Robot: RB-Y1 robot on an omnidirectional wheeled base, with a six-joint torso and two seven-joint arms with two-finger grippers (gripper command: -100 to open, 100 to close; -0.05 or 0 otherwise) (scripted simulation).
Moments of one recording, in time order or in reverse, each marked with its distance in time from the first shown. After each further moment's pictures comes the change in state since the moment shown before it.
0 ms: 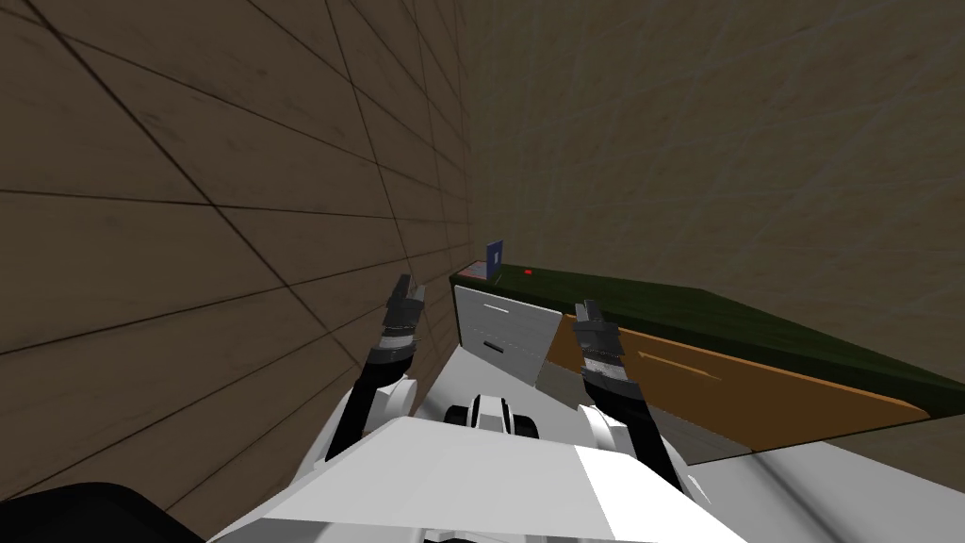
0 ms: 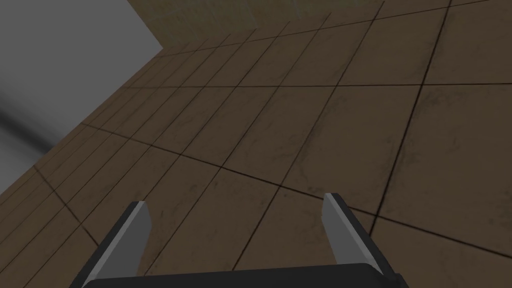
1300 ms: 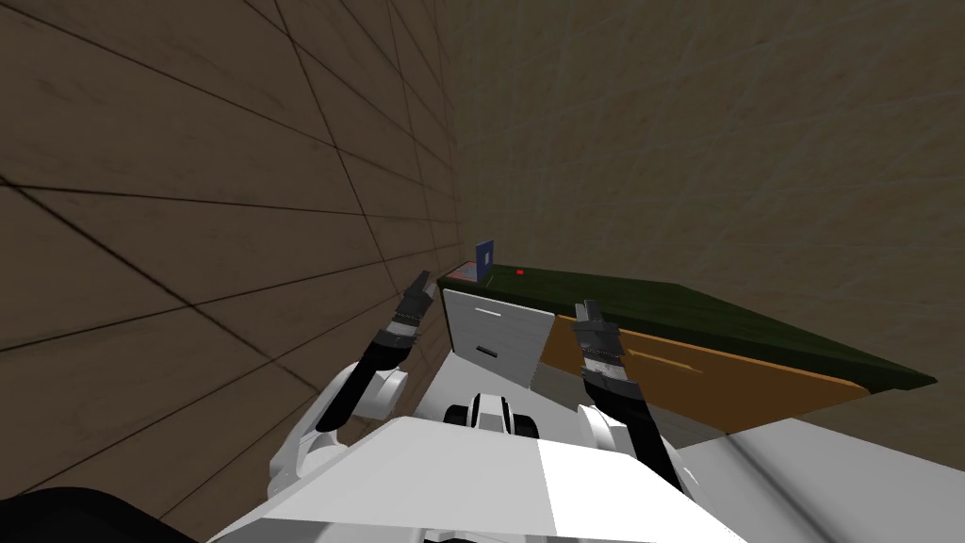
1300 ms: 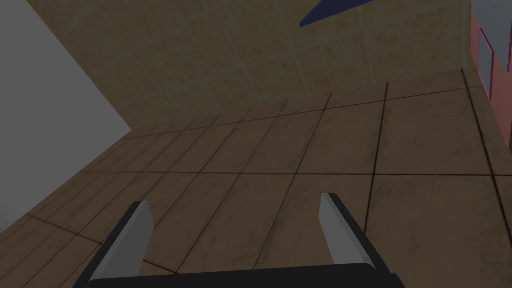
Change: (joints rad) left arm -0.093 0.251 0.016 -0.046 0.019 0.273 0.067; right arm 0.000 0.000 0.000 0.000 0.000 0.000 0.000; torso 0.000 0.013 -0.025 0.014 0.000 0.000
